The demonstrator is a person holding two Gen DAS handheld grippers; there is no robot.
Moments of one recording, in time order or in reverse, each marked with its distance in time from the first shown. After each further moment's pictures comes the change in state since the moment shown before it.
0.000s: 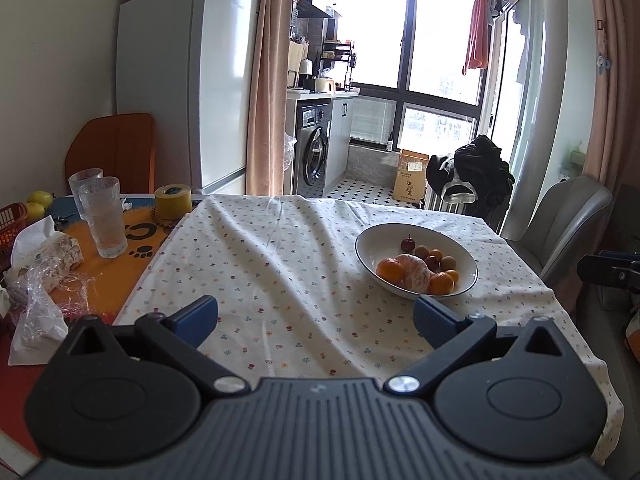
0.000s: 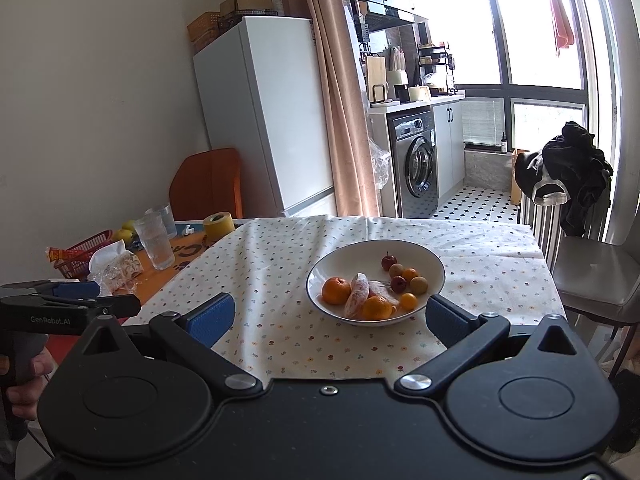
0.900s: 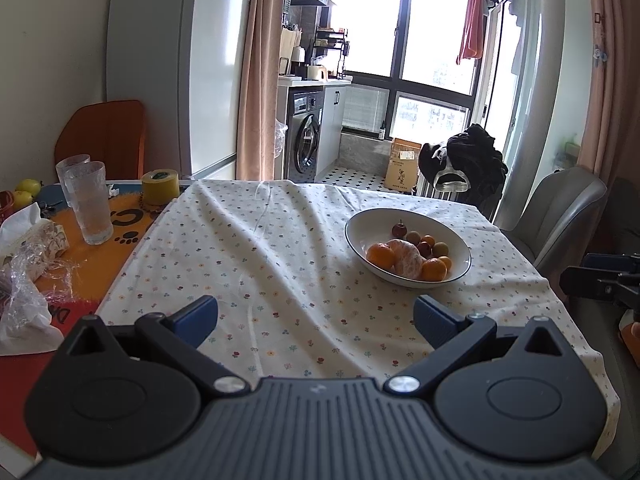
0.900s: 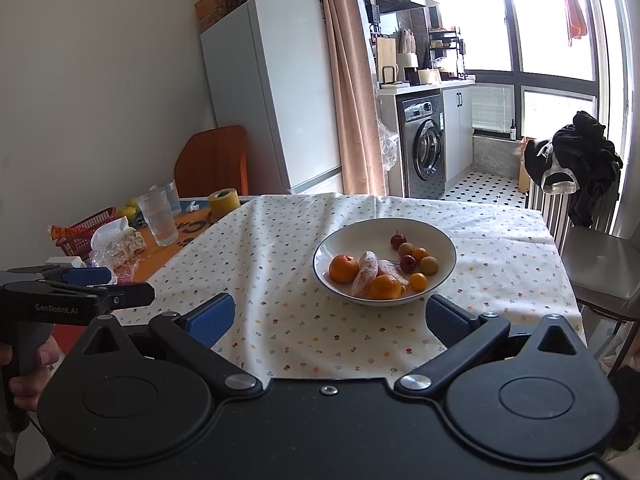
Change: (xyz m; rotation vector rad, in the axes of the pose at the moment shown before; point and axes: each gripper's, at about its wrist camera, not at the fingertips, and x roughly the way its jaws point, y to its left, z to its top) left arm 0.011 -0.005 -0.007 0.000 0.032 -0.024; right arm 0.012 0.005 -0.009 -0.022 0.058 0.020
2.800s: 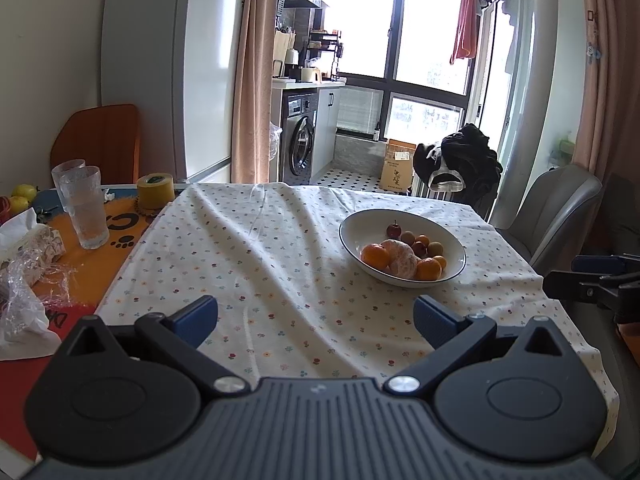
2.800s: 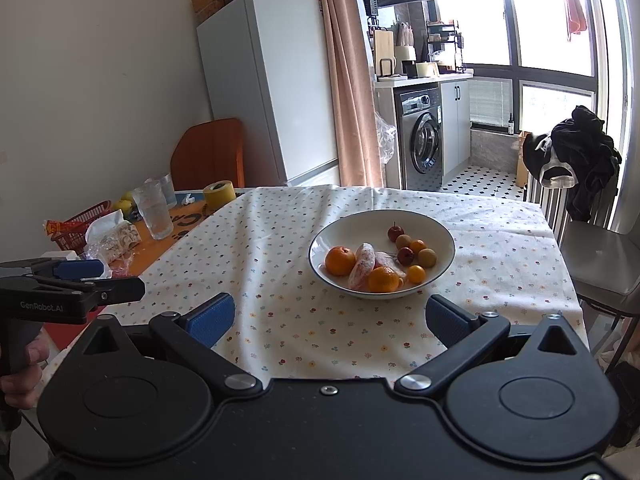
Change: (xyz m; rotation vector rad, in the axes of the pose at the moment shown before) left arm 0.000 -0.004 -0.001 0.011 -0.007 -0.008; right arm 0.005 -0.002 -0.001 0.003 0.020 -0.010
